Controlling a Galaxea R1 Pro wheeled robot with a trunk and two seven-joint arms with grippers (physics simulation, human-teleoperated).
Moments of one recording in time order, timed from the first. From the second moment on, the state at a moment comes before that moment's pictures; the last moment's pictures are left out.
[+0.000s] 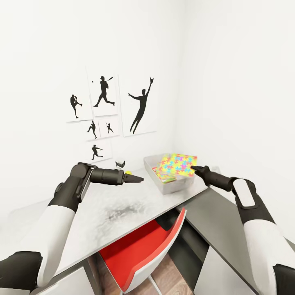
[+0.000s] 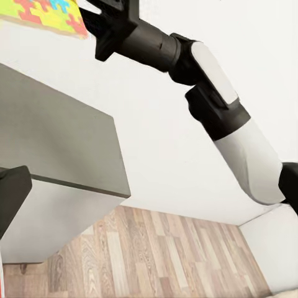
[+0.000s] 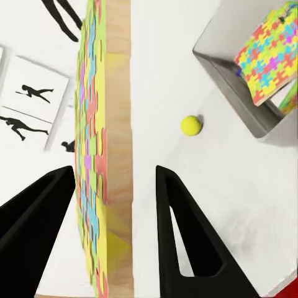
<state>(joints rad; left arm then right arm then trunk) -0.96 0.03 -0.04 -0.95 -0.13 1.03 -1.56 -0.86 -0.15 -0.26 -0.89 -0.87 0.89 0.20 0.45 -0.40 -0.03</state>
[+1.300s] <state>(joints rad) -0.91 0.04 0.15 -0.95 -0.12 1.03 -1.56 -1.03 0.02 -0.24 -0.90 -0.93 0.67 -0.22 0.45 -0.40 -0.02</state>
